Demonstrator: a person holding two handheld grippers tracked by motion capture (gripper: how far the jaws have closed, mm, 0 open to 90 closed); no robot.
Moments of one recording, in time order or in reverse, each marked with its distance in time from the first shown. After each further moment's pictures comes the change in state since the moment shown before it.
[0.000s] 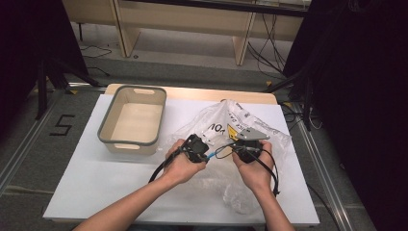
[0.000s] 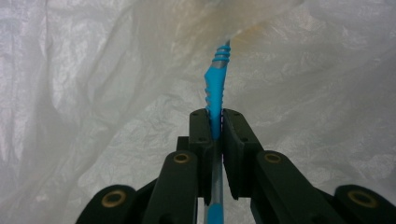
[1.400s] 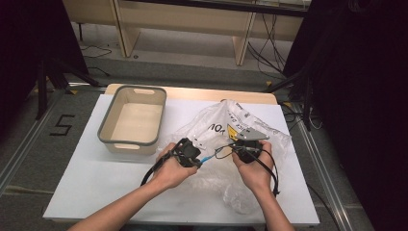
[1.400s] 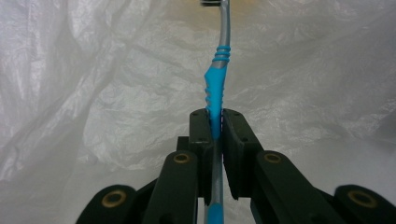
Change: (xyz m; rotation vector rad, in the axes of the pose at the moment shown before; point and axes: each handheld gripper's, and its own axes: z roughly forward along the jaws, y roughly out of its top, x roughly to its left) left arm 0.005 -0.021 -0.019 0.025 -0.021 -0.003; right arm 0.001 0.000 0.000 0.003 -0.002 -0.003
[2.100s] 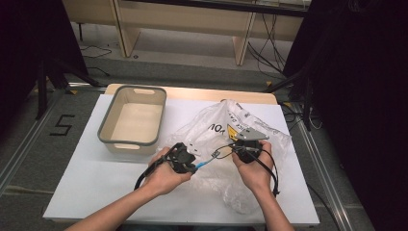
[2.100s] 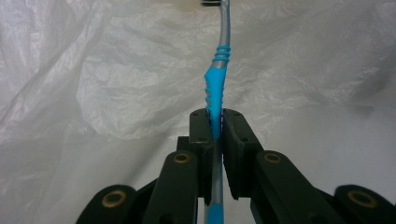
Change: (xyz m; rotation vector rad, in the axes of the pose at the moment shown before) left arm -0.006 -0.014 -0.017 0.015 -0.012 0.031; right arm 0.000 0.000 0.000 0.003 -0.001 0.000
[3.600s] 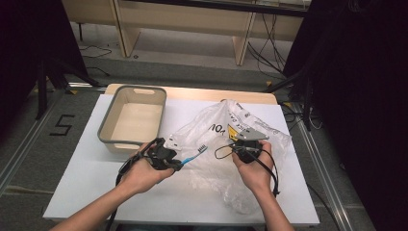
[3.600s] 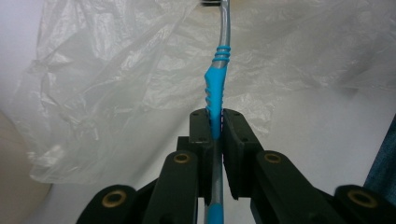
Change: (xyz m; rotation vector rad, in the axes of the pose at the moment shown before) left arm 0.022 -0.022 -0.044 -0.041 -0.019 -0.024; right arm 0.000 -0.001 0.001 0.004 0.000 0.001
